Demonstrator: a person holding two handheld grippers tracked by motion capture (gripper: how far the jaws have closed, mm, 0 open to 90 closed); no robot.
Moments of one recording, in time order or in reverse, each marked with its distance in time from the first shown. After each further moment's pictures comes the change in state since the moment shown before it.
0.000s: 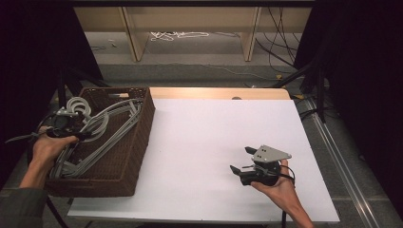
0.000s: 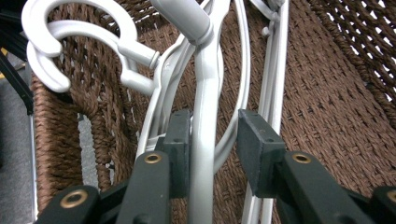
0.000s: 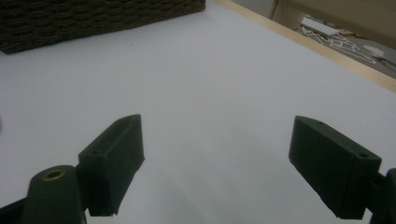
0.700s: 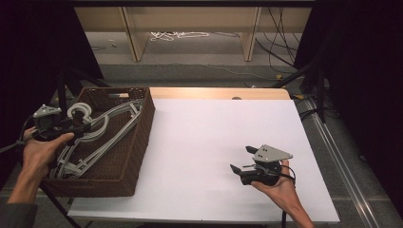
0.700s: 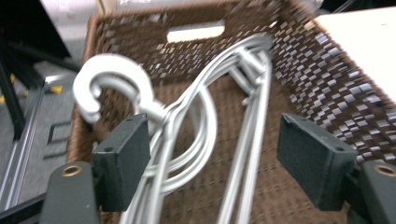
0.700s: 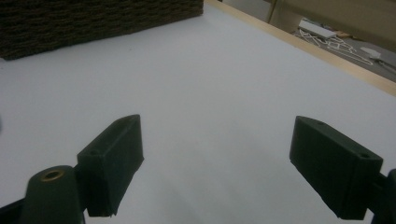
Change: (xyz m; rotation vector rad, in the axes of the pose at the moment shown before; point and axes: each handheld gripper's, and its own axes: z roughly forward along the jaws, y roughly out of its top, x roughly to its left) left arm -0.013 -0.004 -0.043 -0.303 -0.015 -0.156; right arm -0.001 0.001 -0.002 -0.016 -0.009 0.008
